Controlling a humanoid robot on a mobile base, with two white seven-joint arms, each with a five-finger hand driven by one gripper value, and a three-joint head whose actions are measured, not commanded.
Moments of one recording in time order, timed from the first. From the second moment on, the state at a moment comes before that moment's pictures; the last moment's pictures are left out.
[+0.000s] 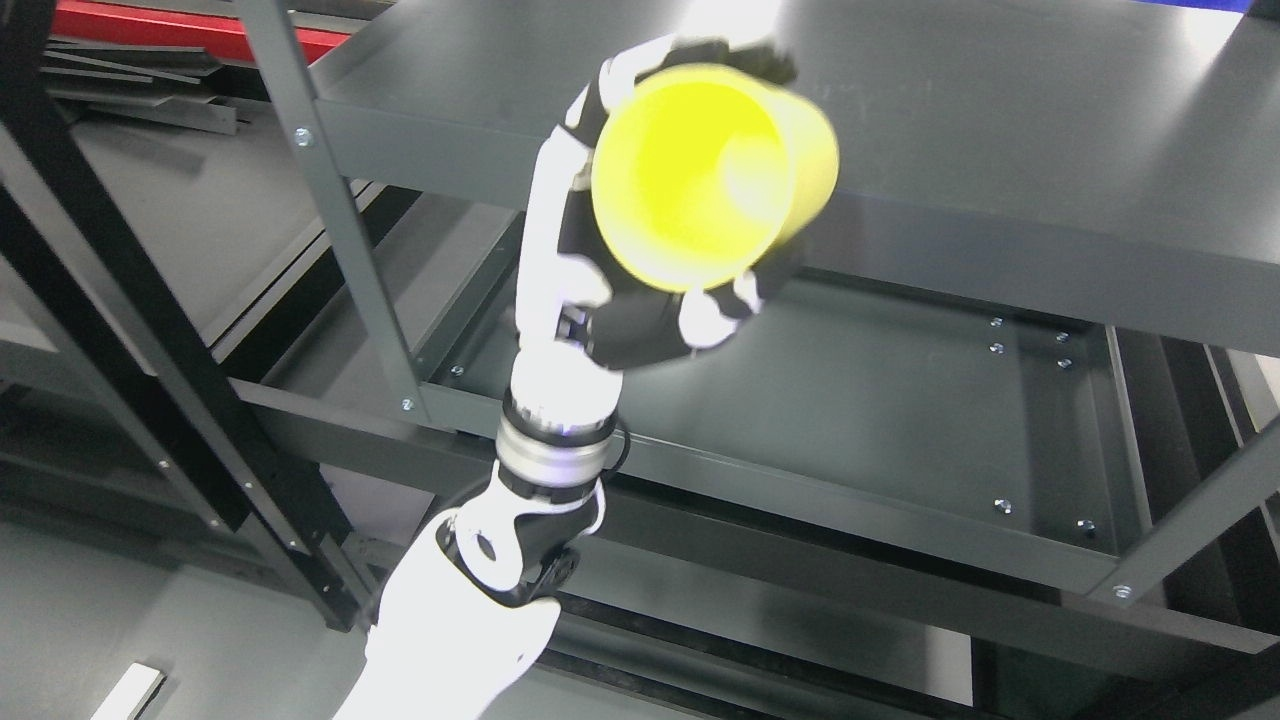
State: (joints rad) left arm -0.66 0.00 -0.52 -1.76 0.35 -0.62 0.05; right arm 0.00 0.00 0.00 -0.24 0.00 0.09 -0.12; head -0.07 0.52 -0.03
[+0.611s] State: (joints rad) left arm -0.94 0.00 -0.60 -1.76 0.49 -0.12 0.41; right arm 0.00 0.00 0.00 -0.24 0.00 0.09 -0.12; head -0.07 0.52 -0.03
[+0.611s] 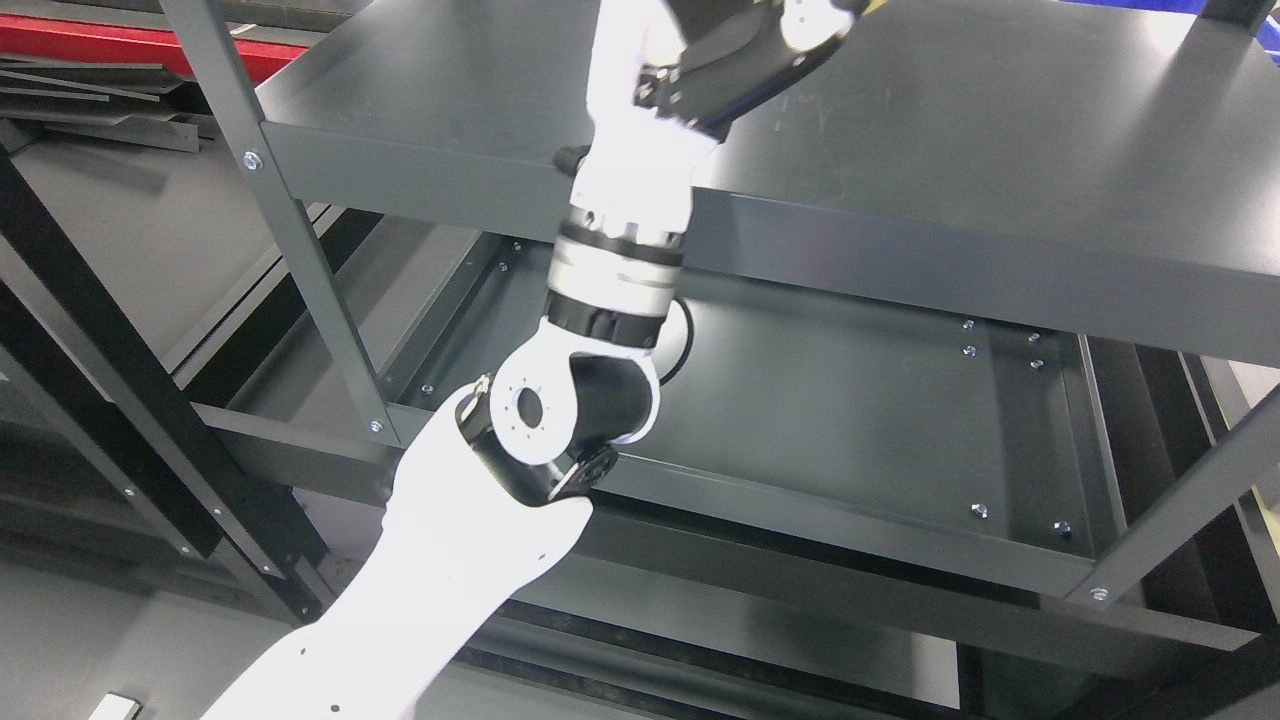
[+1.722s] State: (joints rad) left arm -1.14 0.00 -0.58 -1.62 0.55 0.35 0.60; right arm 0.00 0.00 0.00 -0.24 0.00 0.09 -0.12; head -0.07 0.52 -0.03
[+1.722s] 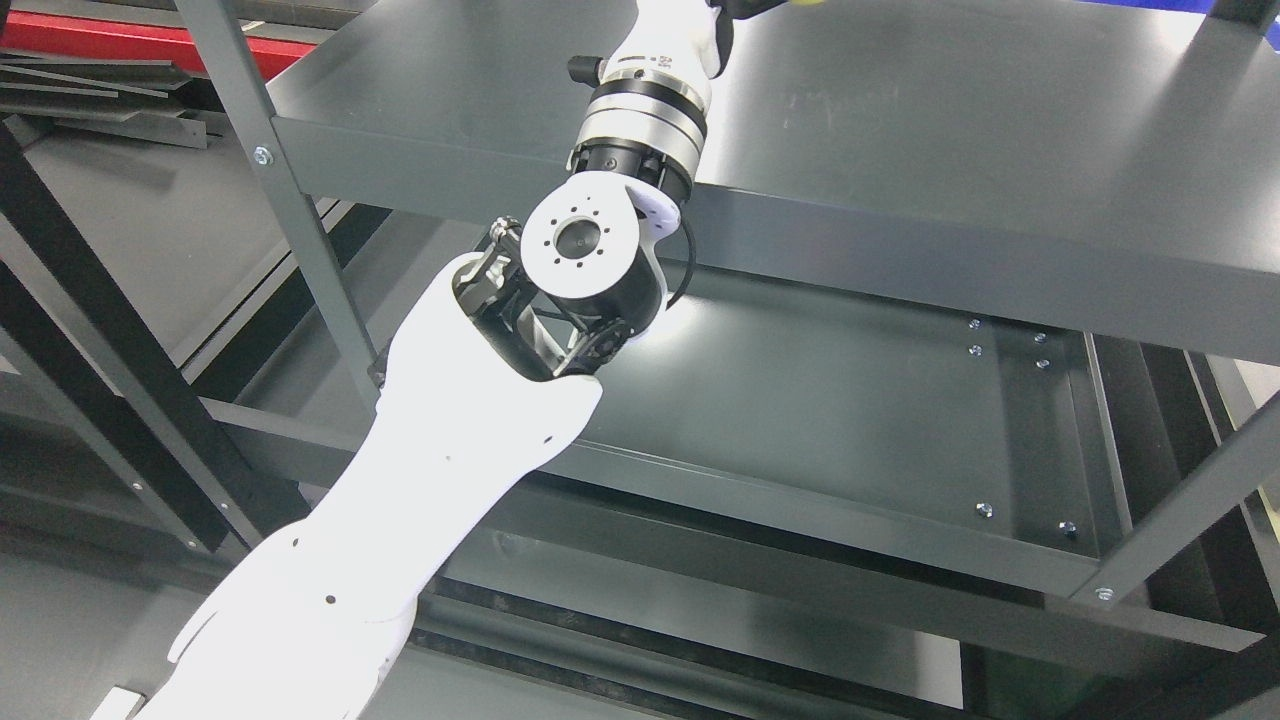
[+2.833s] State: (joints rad) left arm -1.13 0.00 -0.55 -1.55 0.55 0.41 0.58; right arm 0.00 0.00 0.00 -0.24 0.00 0.09 -0.12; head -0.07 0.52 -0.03
